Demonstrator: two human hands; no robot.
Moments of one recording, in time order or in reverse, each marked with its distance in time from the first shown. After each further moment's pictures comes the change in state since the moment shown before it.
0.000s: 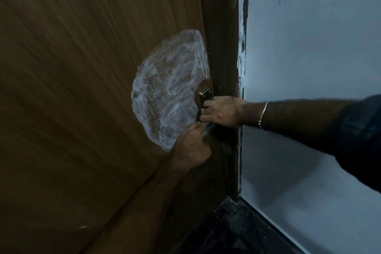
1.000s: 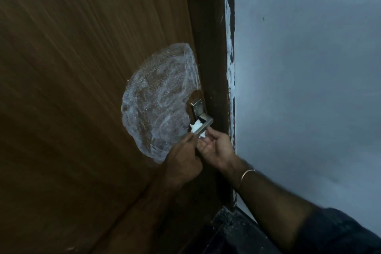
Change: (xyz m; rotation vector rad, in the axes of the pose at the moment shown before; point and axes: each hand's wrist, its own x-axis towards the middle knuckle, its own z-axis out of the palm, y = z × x) left_hand -0.002 0.003 0.004 0.031 -0.027 -0.005; right_hand 0.020 -0.088 0.032 -2.478 -0.913 -0.969
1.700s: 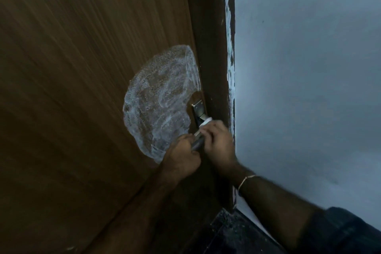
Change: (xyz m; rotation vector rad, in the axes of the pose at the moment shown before) left_hand 0.008 -0.006 -0.004 -0.199 0.013 -0.102; right_hand -0.021 -0.002 -0.004 -1.658 0.100 -1.123
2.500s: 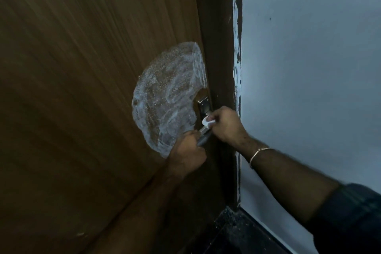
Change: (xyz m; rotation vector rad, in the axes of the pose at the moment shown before) left_hand -0.005 0.001 0.000 -0.005 0.019 -0.002; right_hand 0.044 -0.013 -0.018 -0.213 -0.240 0.128
